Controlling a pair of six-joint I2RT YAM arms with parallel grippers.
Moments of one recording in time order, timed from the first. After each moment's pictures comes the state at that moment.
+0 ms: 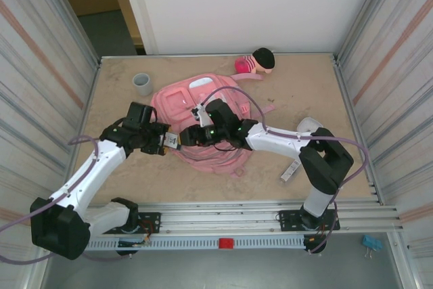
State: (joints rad) left arm -0.35 1.10 0.87 -0.75 0.19 -1.63; right arm 0.89 1.73 1.13 0.03 -0.53 0.81
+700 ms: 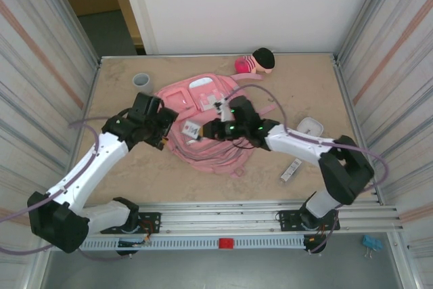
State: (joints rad) left arm -0.48 1.17 1.08 -0.84 0.01 -1.38; right arm 0.72 1.52 0.94 0.04 -0.52 0.83
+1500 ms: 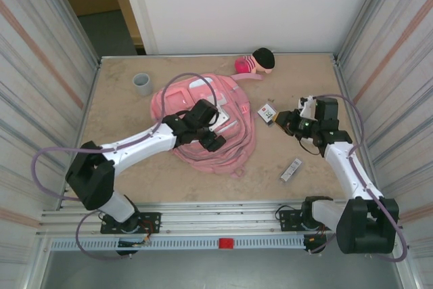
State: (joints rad) left arm -0.81 1.57 1.13 -0.50 -0.11 0.21; right arm 0.00 1.08 0.71 -0.32 -0.73 0.74
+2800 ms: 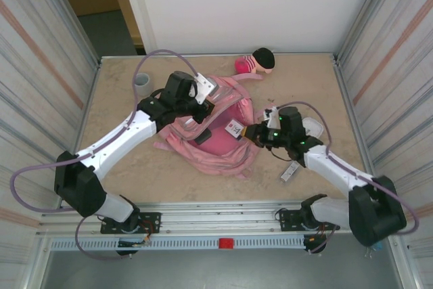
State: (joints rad) left arm -0.63 1.46 1.28 -0.48 0.19 0.10; right arm 0.43 1.21 0.58 0.06 -0.59 1.00
